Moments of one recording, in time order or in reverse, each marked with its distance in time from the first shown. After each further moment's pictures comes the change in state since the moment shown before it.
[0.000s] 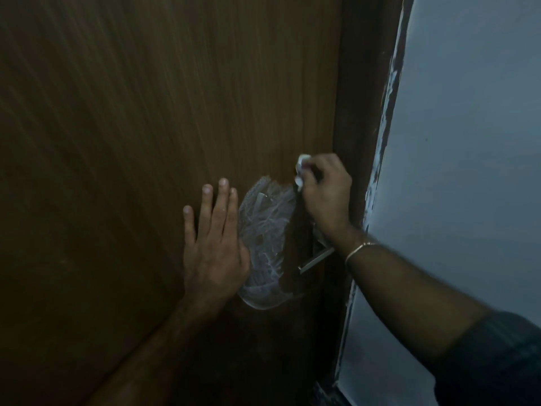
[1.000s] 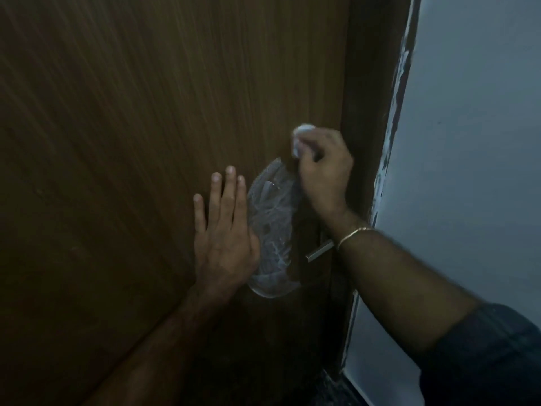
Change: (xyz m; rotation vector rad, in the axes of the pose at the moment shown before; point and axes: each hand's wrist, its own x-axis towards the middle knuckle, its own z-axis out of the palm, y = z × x) left_hand 0.001 0.003 0.003 0.037 0.021 0.012; right_hand 0.000 -0.036 0.006 0.086 0.085 -0.025
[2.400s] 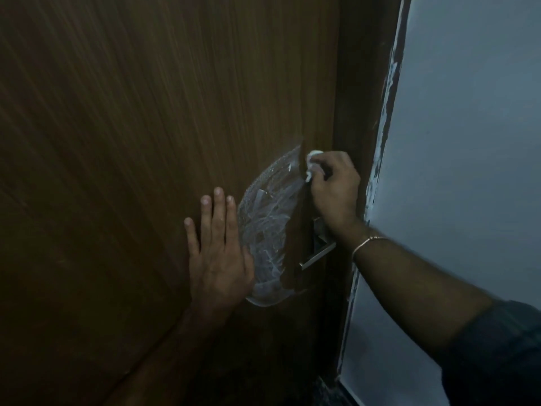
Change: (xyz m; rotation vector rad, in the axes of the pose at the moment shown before) left_hand -0.017 0.002 0.016 -0.050 0.010 -0.053; right_hand 0.001 0.044 -0.015 -0.073 -0.028 0.051
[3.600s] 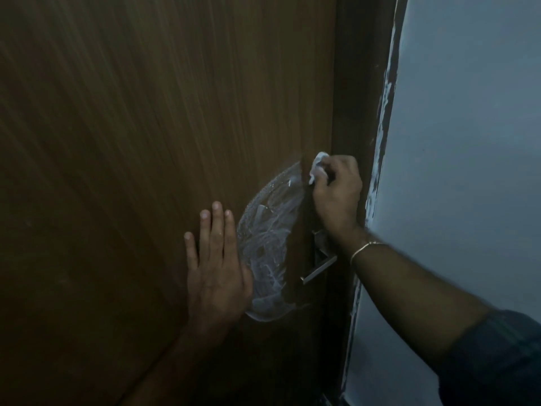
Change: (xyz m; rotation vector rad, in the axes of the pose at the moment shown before) left_hand 0.002 -0.003 -0.006 -0.020 -0.021 0.013; right_hand 0.011 -0.006 0.002 -0.013 0.079 0.016
